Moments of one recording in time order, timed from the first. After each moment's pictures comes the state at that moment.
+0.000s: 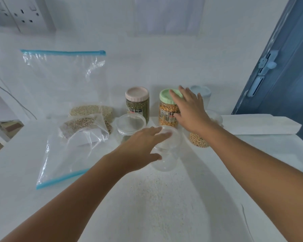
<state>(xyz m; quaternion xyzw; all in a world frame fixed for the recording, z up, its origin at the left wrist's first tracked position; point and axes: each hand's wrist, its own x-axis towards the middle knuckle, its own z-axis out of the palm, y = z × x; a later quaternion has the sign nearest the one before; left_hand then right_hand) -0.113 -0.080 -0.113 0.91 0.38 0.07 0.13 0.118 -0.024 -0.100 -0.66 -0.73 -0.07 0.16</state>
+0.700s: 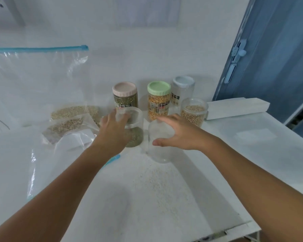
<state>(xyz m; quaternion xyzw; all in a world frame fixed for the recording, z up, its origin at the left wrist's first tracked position) -0.165 -0.034 -0.133 0.84 0.52 0.16 0.08 0.076 -0.117 -0.112 -0.66 -0.71 0.20 0.15</state>
